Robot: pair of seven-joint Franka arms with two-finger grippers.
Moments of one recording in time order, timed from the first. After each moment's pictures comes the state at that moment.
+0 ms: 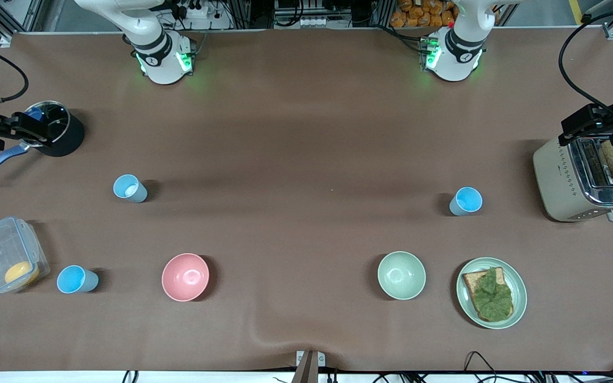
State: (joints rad) left arm 0.05 0.04 -0.09 -1.47 0.01 1.52 -0.03; right arm 0.08 0.05 -0.12 -1.52 -0.02 1.48 -0.11
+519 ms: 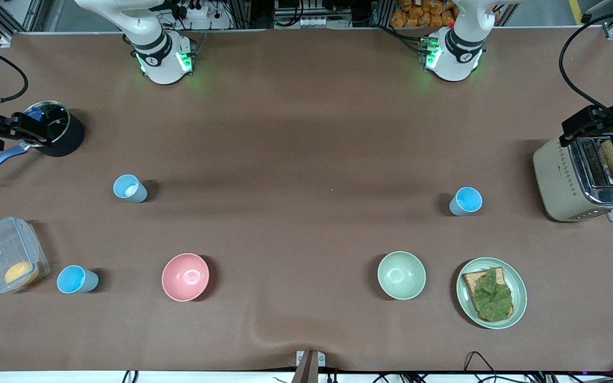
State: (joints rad) left arm 0.05 0.05 -0.09 -1.48 0.02 1.52 -0.03; right arm 0.08 0.05 -0.12 -1.52 -0.02 1.49 -0.11
